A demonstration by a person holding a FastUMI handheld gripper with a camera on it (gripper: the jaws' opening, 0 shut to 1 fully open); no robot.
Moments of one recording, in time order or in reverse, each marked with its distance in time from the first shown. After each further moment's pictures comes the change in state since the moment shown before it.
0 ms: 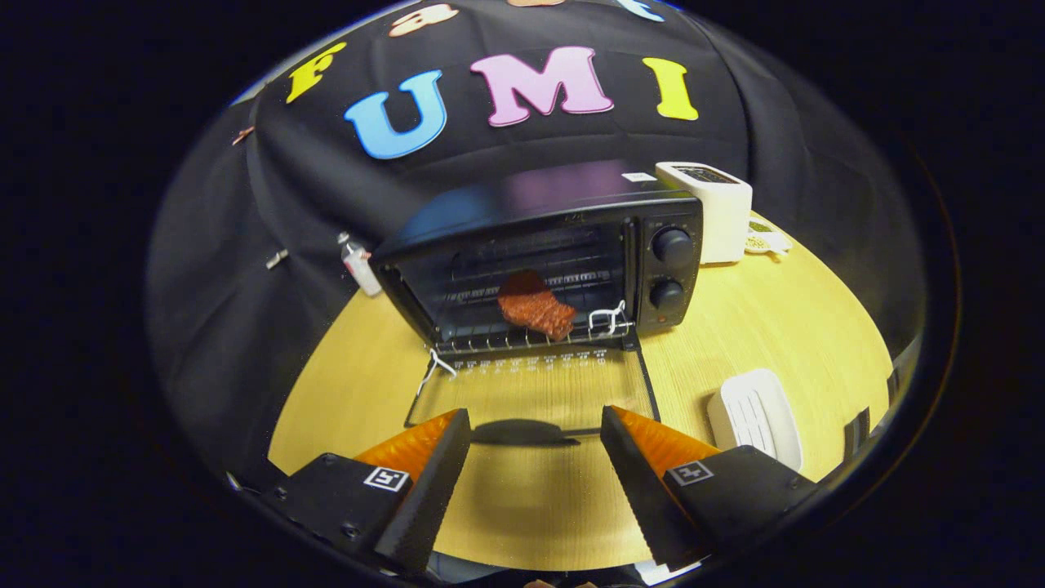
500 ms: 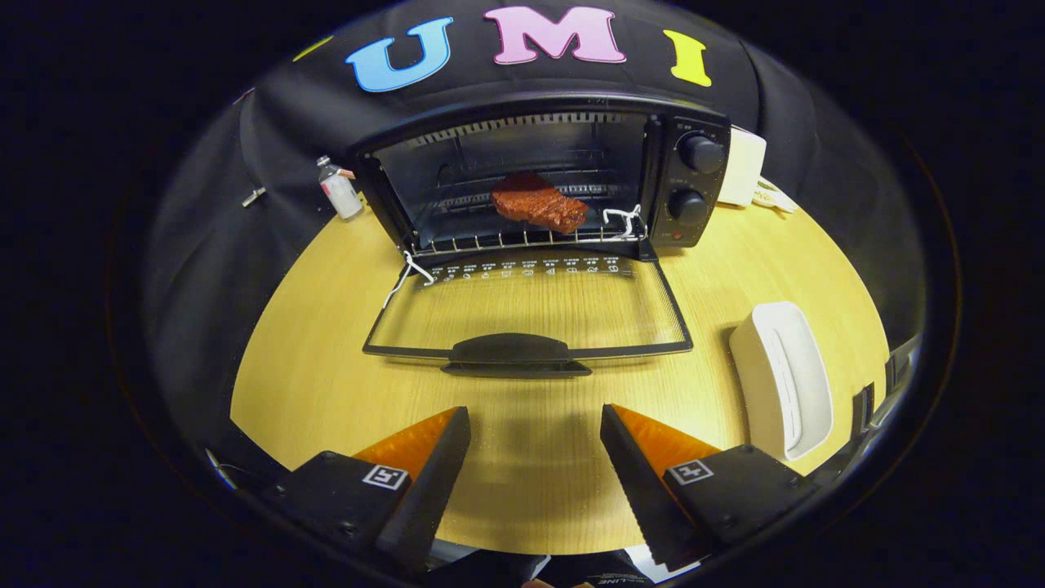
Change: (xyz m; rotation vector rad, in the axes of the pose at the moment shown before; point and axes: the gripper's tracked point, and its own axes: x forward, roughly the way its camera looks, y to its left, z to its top) arm 0.033 0.000 -0.071 -0.034 0.184 -0.095
